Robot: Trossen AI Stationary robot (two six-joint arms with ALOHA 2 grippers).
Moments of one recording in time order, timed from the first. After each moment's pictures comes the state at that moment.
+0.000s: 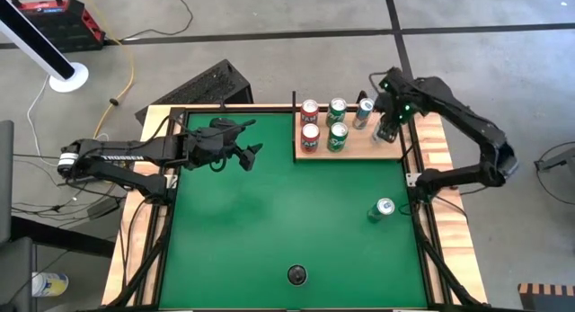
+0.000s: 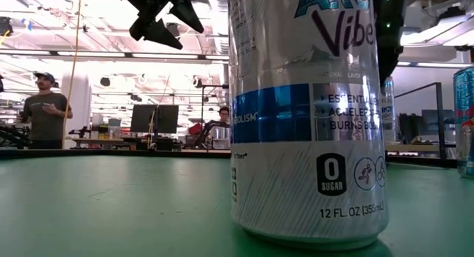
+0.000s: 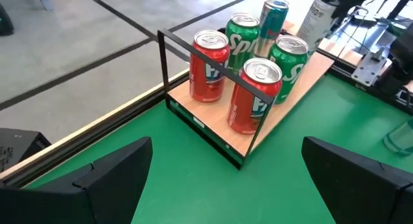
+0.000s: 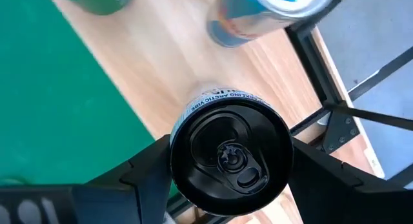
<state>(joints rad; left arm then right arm) 0.09 1.11 0.96 -0.27 -0.55 -0.38 -0.86 1.25 1.26 -1.31 0.12 -0.33</state>
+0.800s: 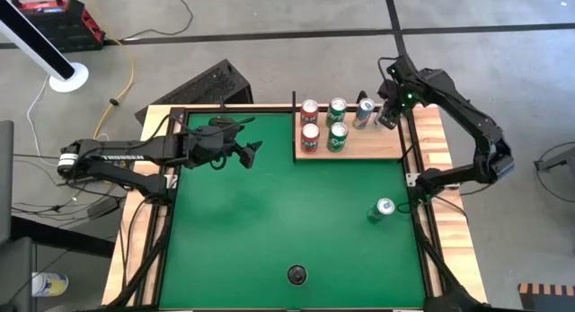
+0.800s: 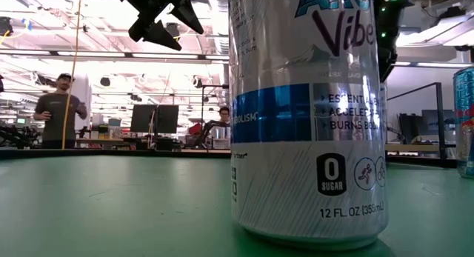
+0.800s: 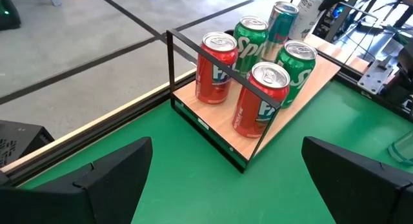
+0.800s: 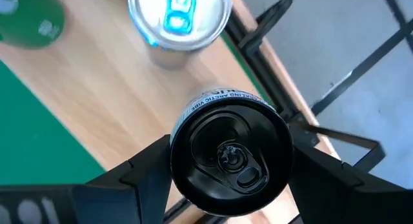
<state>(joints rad) 0.11 1.11 0.96 -0.27 -0.56 -0.41 -1.02 1.29 1.28 -1.16 0.10 -0.42</state>
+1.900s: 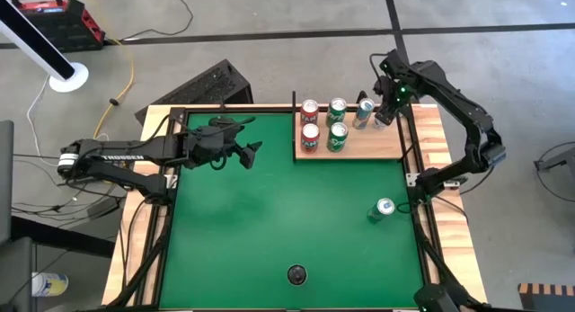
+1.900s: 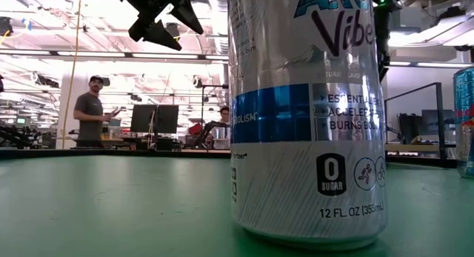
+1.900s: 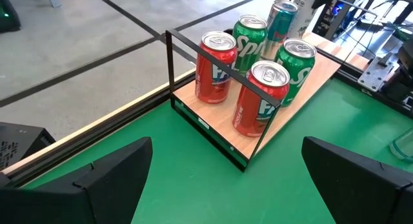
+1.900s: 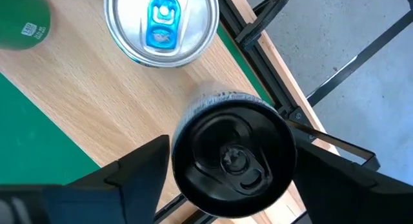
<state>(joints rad) 0.11 1.11 0.96 -0.27 -0.56 -0.40 -1.02 1.41 1.38 -1.25 0.13 -0.40</state>
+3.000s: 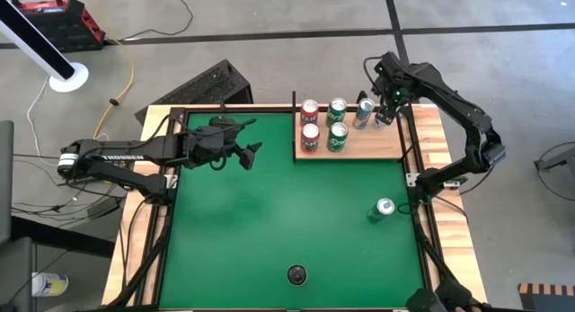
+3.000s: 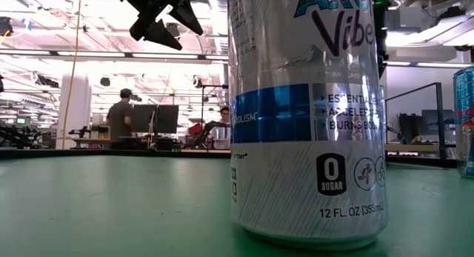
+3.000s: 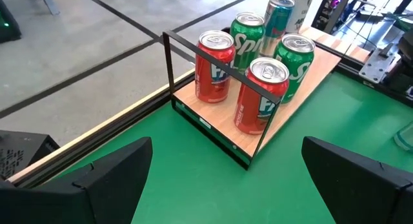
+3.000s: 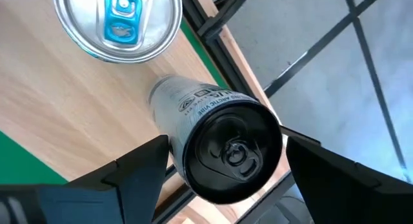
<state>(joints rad) 0.11 1.11 0.96 -0.27 -0.55 -0.35 -0.96 1.41 1.38 -1.23 0.33 -0.40</state>
